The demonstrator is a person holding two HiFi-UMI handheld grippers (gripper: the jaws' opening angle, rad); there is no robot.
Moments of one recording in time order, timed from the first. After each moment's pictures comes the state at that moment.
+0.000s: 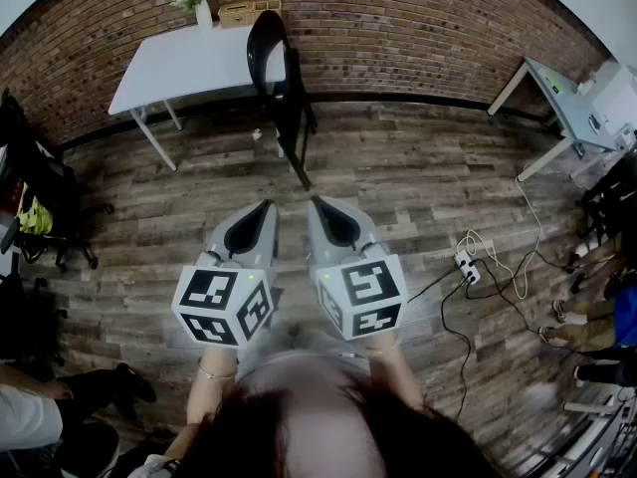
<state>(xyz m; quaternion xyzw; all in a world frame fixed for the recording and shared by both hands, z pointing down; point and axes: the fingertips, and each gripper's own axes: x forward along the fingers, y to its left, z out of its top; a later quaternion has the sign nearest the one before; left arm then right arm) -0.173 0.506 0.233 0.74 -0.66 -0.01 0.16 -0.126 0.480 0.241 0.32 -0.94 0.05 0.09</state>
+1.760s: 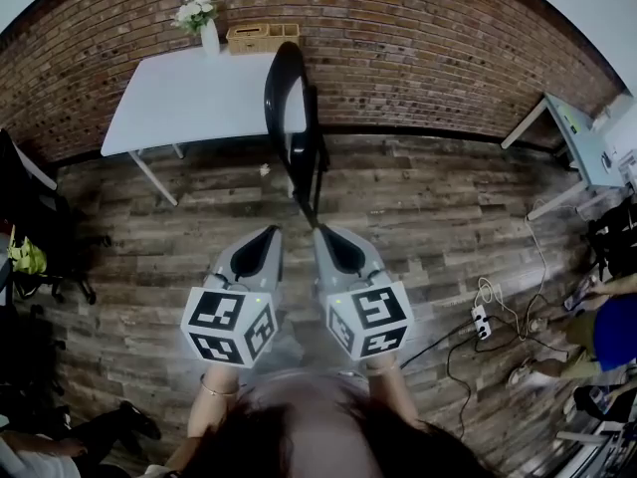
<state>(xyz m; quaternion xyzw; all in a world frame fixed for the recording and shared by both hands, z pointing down) -0.307 0.334 0.256 0.73 -0.66 -0.01 0.18 -0.254 0.307 0.266 0.31 -0.94 0.08 0.09</state>
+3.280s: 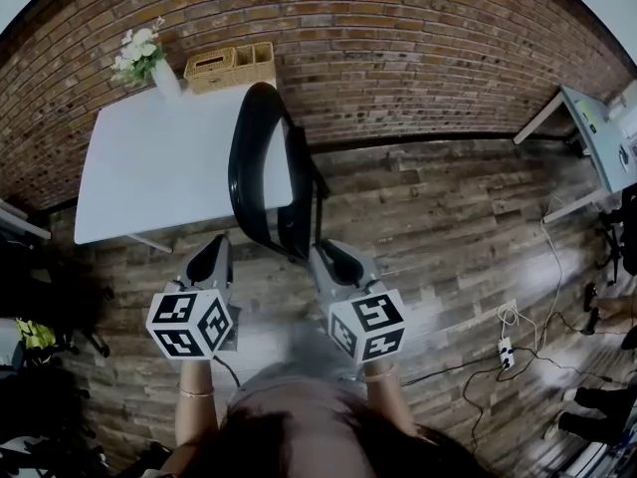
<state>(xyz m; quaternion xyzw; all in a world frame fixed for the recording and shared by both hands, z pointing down) -0.469 0.080 0.314 0.68 -0.70 0.06 0.22 -0.323 0.043 0.328 0.32 -0.93 0.18 0.10</state>
